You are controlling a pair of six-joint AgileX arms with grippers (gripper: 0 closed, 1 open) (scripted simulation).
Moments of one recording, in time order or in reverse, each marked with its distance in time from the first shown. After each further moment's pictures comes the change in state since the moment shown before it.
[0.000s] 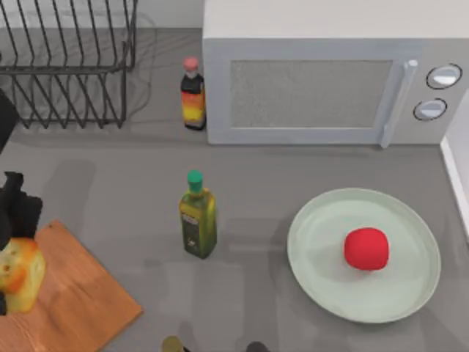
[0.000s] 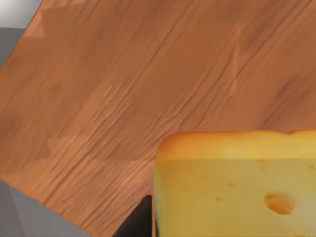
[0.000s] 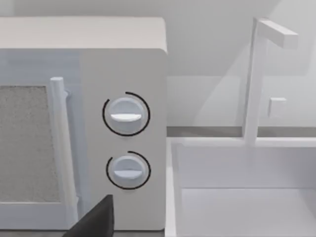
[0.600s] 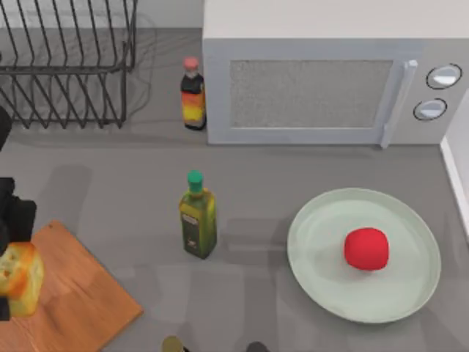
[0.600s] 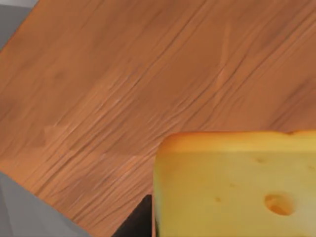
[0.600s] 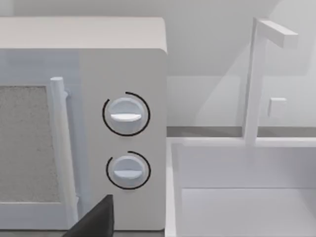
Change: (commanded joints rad) left arm 0.005 -0.033 -0.043 0.029 0.012 -0.075; right arm 0.000 0.000 0.000 0.000 0.000 0.000
